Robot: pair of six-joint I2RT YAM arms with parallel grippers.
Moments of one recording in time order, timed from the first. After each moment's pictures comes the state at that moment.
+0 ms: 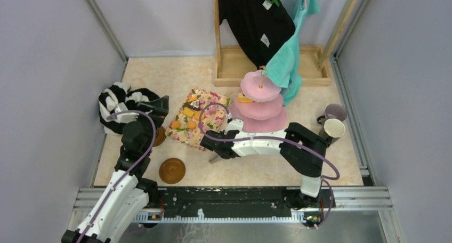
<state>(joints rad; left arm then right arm) -0.28 0.59 0.39 0.20 -0.31 -1.00 1.17 1.84 1.17 -0.63 0.57 1.39</state>
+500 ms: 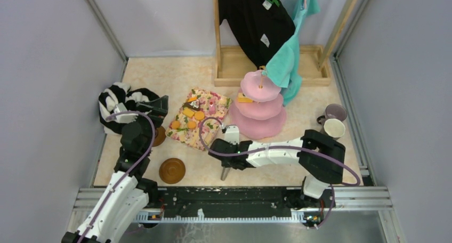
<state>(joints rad) -0.28 0.58 0.39 0.20 -0.31 -1.00 1.23 1.64 0.92 -0.41 0.45 1.04</state>
